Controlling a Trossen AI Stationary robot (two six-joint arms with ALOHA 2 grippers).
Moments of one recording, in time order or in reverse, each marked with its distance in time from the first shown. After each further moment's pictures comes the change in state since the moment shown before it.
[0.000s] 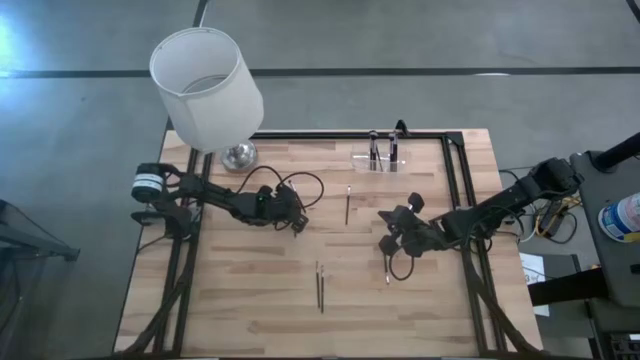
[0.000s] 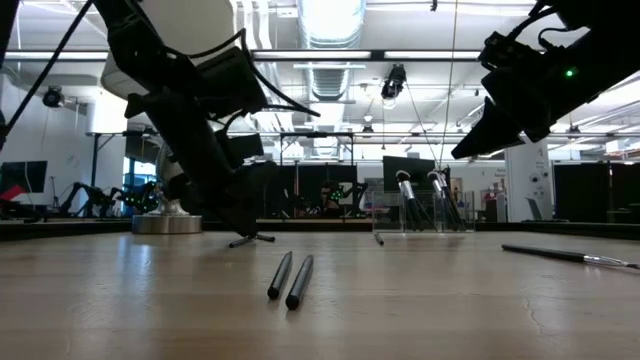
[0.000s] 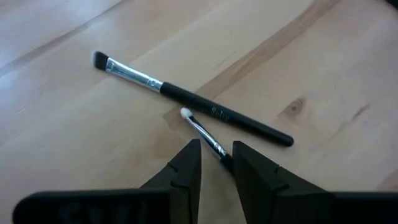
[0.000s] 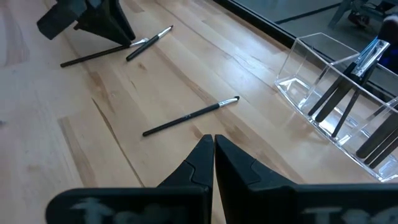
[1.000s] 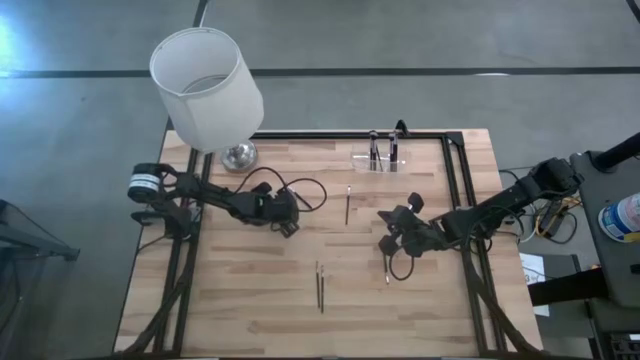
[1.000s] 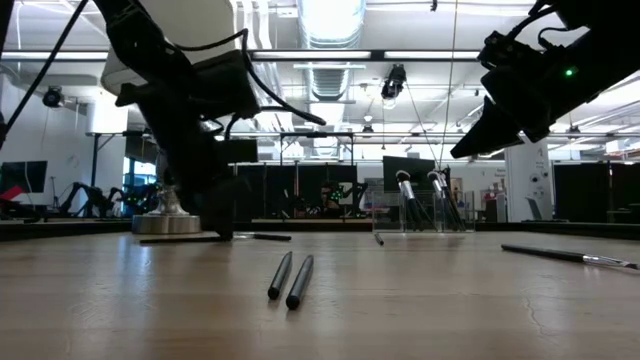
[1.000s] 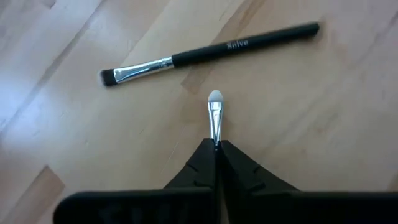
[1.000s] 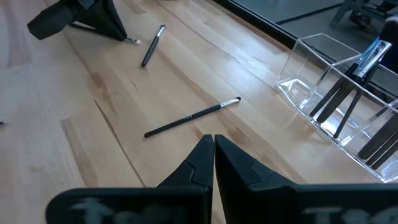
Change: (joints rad) left arm -0.012 -0.012 0.009 -0.217 0.029 0.230; right arm 0.000 0.001 0.000 0.009 -0.001 -0.004
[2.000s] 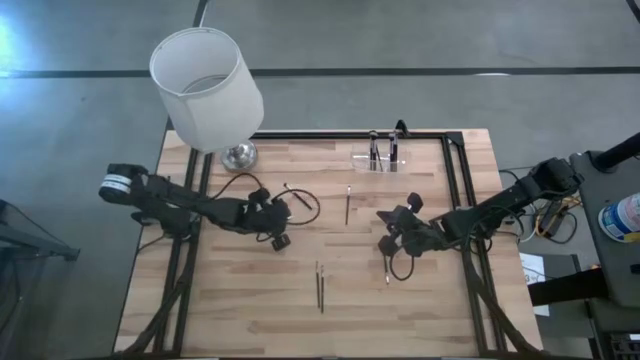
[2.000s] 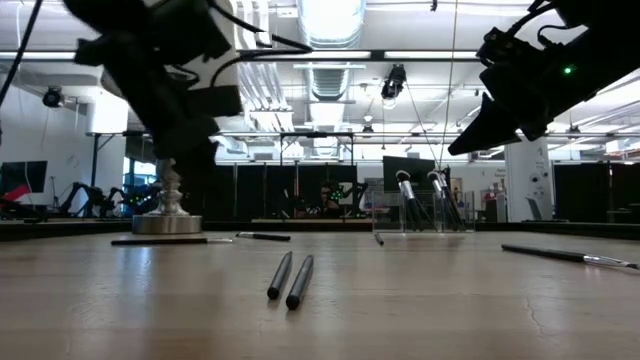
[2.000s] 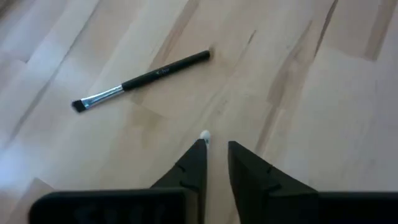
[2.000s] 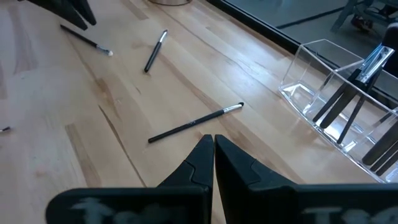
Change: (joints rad) left arm -0.133 -0.229 -0.032 -0.012 0.023 0.086; right arm 0.000 0.000 -0.002 0.032 0.002 -0.022
